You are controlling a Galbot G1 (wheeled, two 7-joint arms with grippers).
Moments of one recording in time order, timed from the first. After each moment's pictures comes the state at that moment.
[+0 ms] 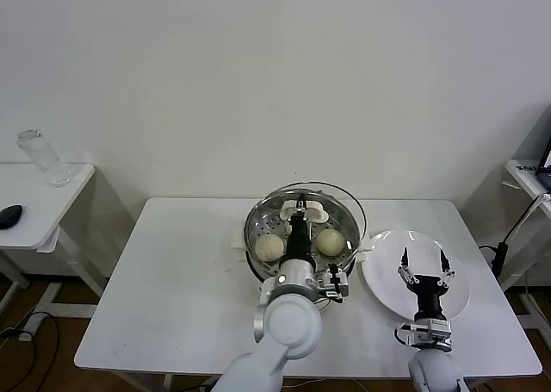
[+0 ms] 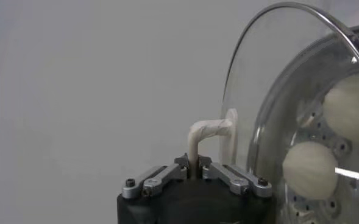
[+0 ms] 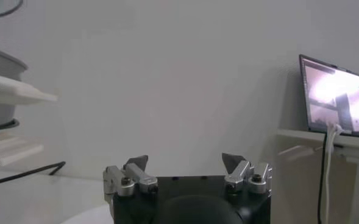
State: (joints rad) left arm 0.94 -1.61 0.18 -1.83 1.57 0.62 0.35; right arm -1.26 1.25 0.54 1.45 0.10 0.41 0.28
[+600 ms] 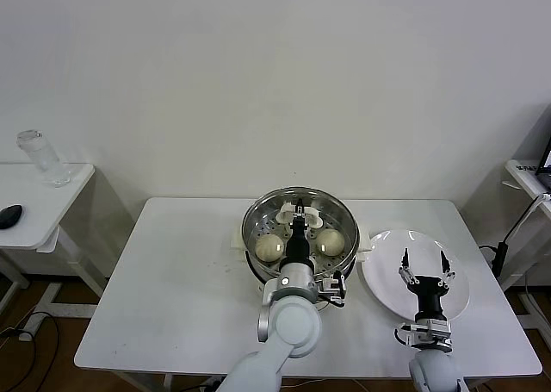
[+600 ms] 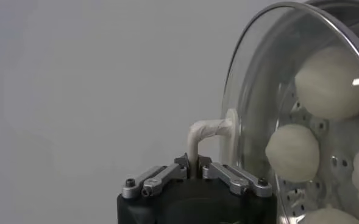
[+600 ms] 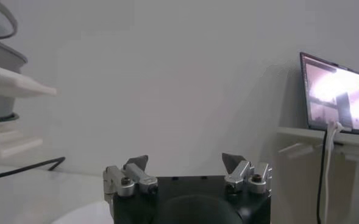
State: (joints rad) left arm 0.94 -1.61 0.17 -1.75 1.69 0.60 0.35; right arm -1.26 1.25 0.55 1.44 0.09 0.41 0.28
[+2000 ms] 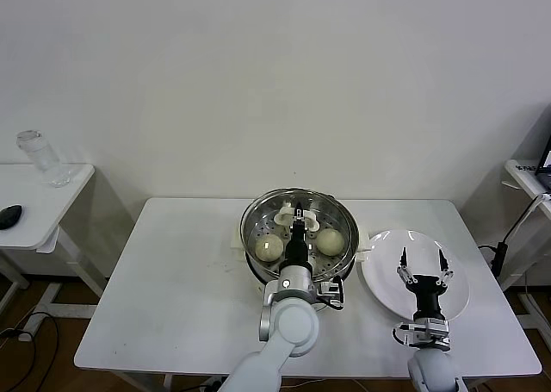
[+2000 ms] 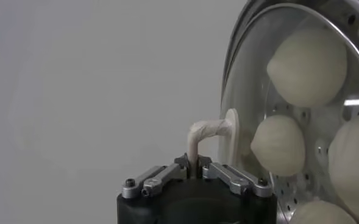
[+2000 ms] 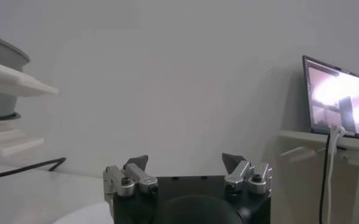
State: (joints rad) left arm 0.94 -1.61 0.16 -1.69 1.73 0.58 0.31; right arm -1.25 1.26 0.54 1.42 0.07 0.42 0.28
